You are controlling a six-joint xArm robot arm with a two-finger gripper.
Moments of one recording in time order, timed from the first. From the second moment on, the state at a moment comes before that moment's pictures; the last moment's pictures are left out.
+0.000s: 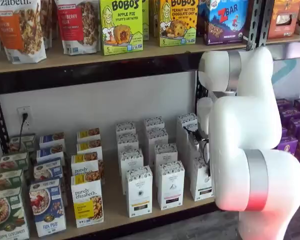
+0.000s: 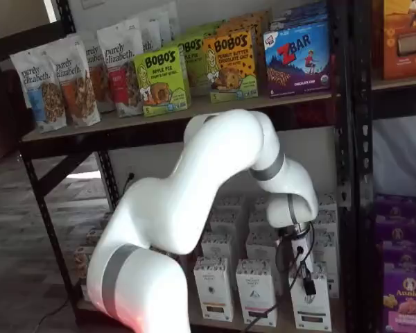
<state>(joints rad) -0.32 1.11 -1.63 -0.35 0.51 -1.58</state>
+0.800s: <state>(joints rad) -0.33 1.03 -1.47 -0.35 0.38 -1.58</state>
